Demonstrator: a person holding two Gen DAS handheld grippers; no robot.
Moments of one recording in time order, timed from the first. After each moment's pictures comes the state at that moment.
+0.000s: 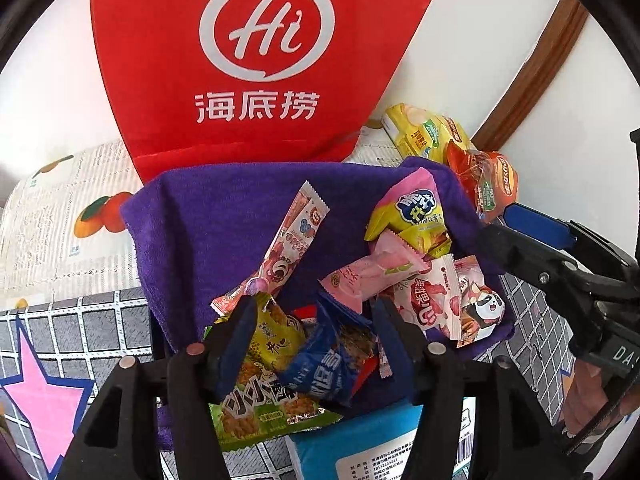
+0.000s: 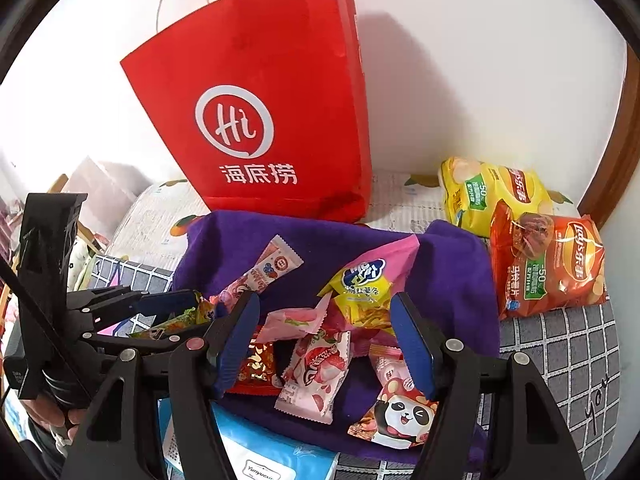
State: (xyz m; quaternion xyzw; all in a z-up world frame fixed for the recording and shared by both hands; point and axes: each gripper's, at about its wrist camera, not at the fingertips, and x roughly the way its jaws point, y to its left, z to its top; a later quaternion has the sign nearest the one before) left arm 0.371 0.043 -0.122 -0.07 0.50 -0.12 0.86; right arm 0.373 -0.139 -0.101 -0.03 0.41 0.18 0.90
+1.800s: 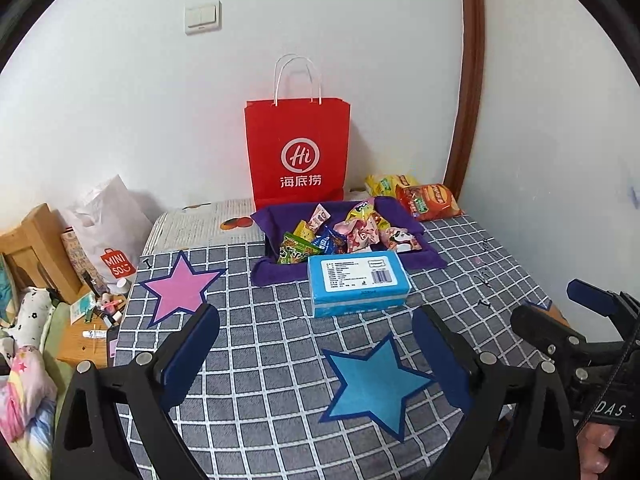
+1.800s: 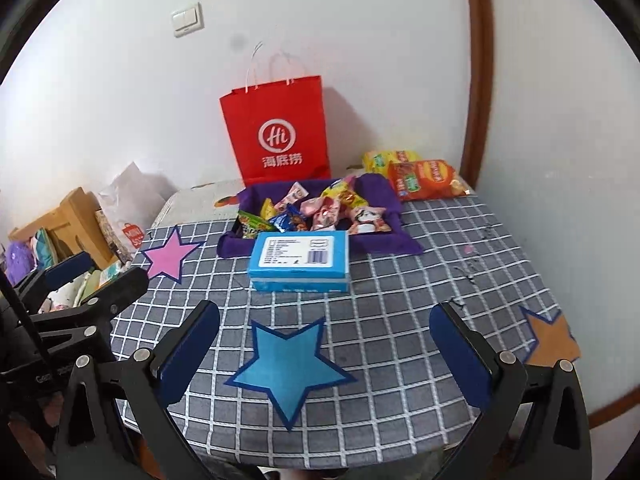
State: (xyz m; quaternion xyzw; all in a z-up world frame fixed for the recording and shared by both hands) left arm 0.008 0.030 0.024 -0.01 0.32 -0.02 0.95; right arm -0.003 -0.151 -0.034 0.00 0.32 0.05 0.95
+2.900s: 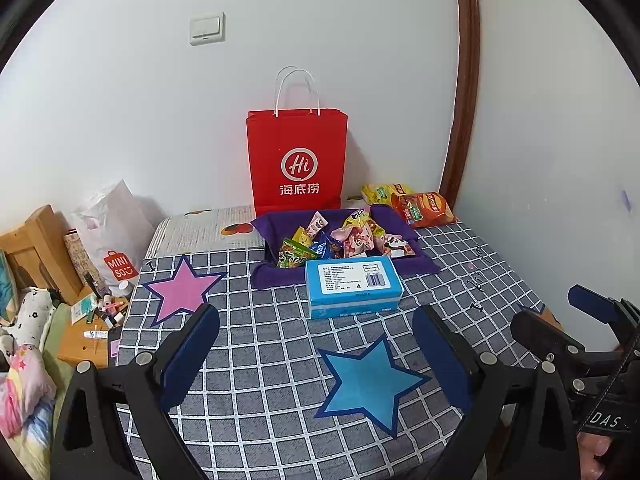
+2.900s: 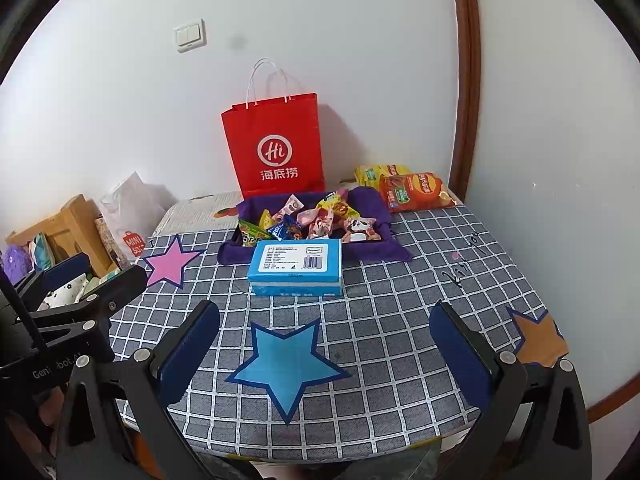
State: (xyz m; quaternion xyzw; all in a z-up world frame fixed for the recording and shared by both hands) left arm -0.008 0.027 0.031 -0.01 0.31 -0.02 0.95; right arm -0.030 -0.155 -0.028 0.00 0.30 0.04 0.95
